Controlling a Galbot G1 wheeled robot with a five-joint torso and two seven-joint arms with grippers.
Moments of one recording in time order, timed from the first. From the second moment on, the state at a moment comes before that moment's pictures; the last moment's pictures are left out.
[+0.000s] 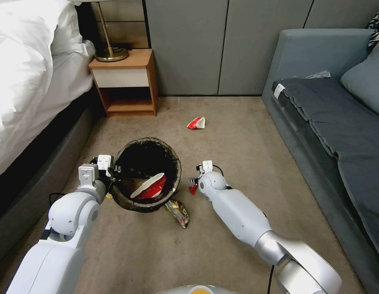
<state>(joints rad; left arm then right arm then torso) 1.26 -1.17 -0.59 -2.04 -0.40 0.74 -0.13 -0.55 1.53 -0.20 0.90 0.71 -0.61 0.40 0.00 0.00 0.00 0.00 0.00</state>
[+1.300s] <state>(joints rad) 1.28 -1.20 -0.58 -2.06 -0.35 0.73 -0.12 -0.44 1.61 -0.13 0.51 0.48 -0.46 0.21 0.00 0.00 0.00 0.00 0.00</state>
